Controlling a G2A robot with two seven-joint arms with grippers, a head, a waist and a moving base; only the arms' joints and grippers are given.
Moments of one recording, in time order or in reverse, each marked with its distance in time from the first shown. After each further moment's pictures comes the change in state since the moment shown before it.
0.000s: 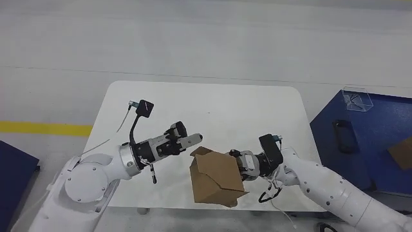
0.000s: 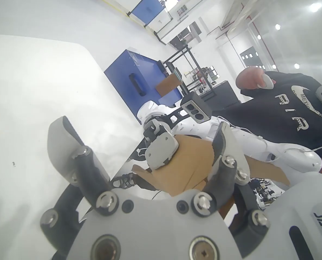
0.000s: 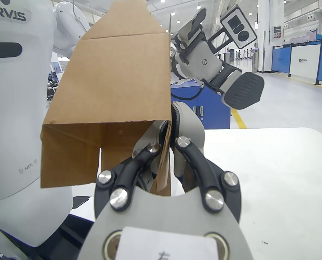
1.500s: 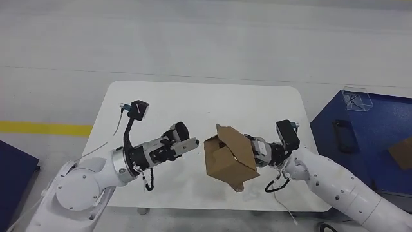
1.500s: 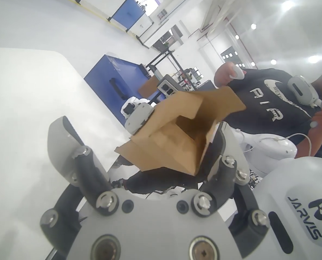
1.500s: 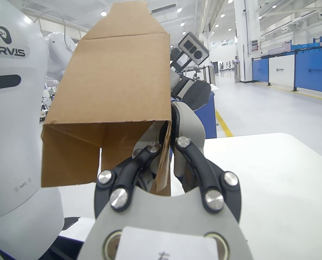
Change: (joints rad) left arm 0.067 0.006 -0.045 -0.068 -0.077 -0.083 0.064; right arm -0.031 0.030 0.107 0.020 0.098 0.005 -0.005
